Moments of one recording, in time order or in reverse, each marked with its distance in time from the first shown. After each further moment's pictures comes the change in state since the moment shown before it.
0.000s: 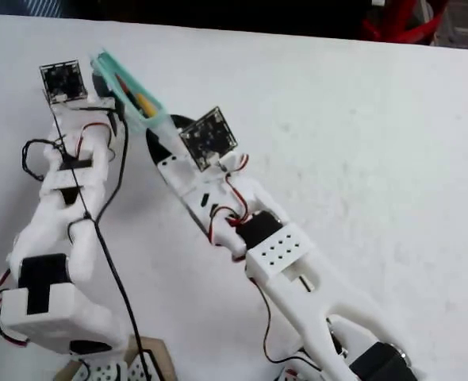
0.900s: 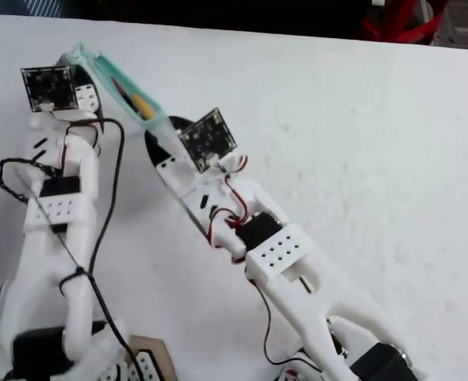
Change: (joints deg) left arm 0.1 -28.2 9.8 3.1 -7.7; right arm -0.2 0.0 1.1 0.0 -0.3
